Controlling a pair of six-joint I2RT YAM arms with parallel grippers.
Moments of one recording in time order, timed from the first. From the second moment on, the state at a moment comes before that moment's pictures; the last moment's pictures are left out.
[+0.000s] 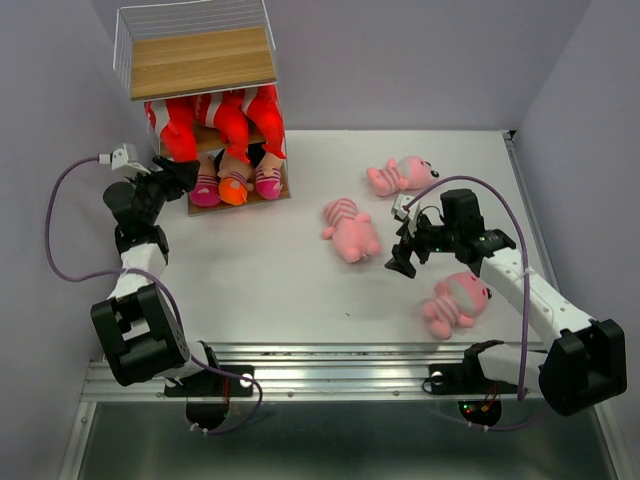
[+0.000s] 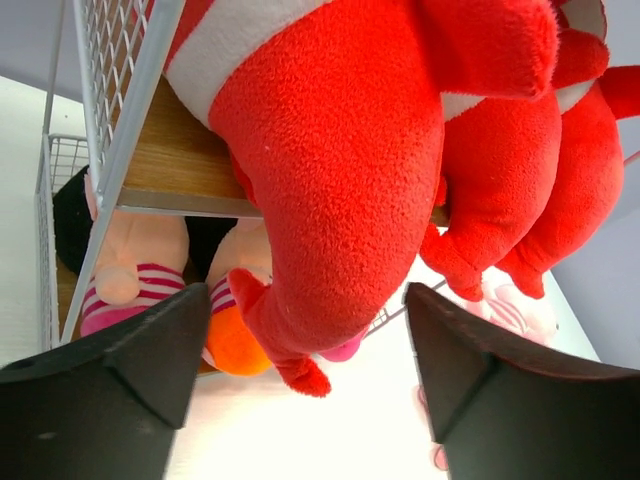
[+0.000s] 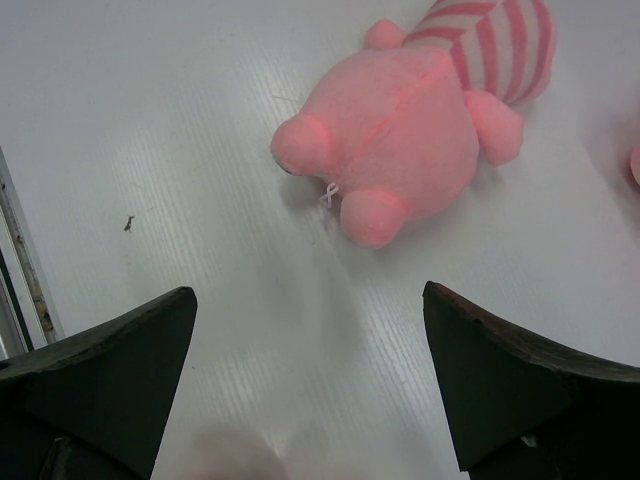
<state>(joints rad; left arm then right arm) 0.38 1.36 0.77 0.64 0.58 -0.59 0.32 1.17 0.85 -0.41 -0.69 -0.56</state>
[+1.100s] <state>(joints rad) 0.37 1.47 0.93 0.59 0.60 -0.67 0.32 1.19 0.85 -0.41 -0.69 -0.56</state>
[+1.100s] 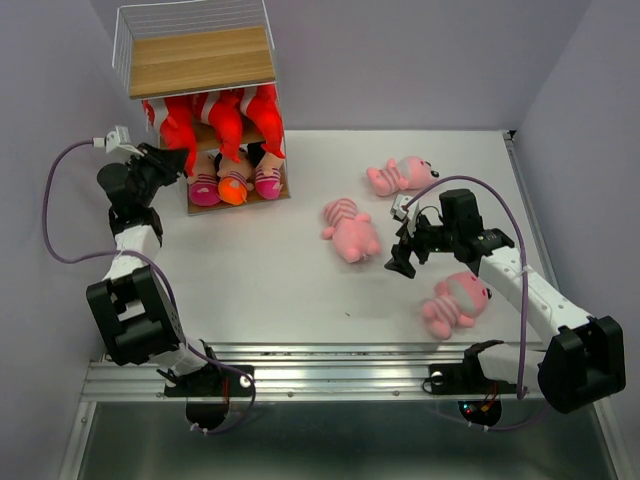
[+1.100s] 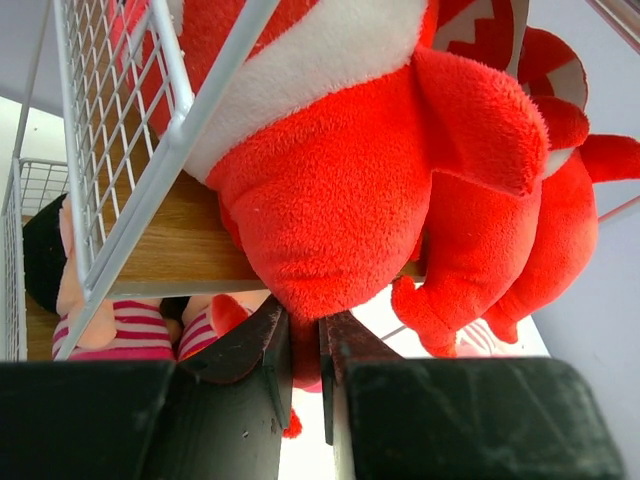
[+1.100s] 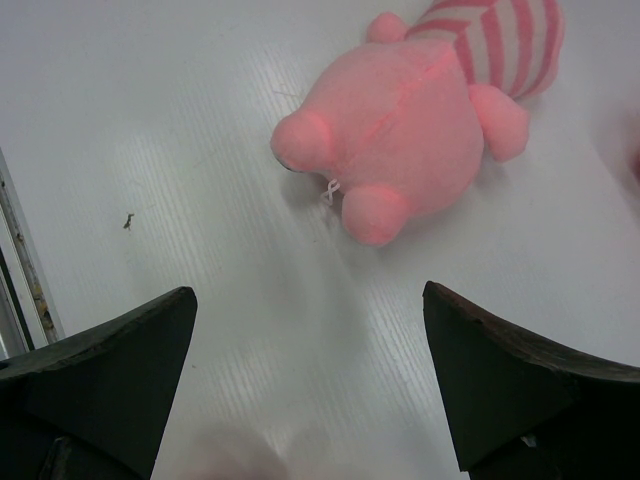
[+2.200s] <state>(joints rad) 0.39 1.36 0.89 0.60 0.56 -0.70 0.32 1.19 0.85 -0.41 -0.68 -0.56</state>
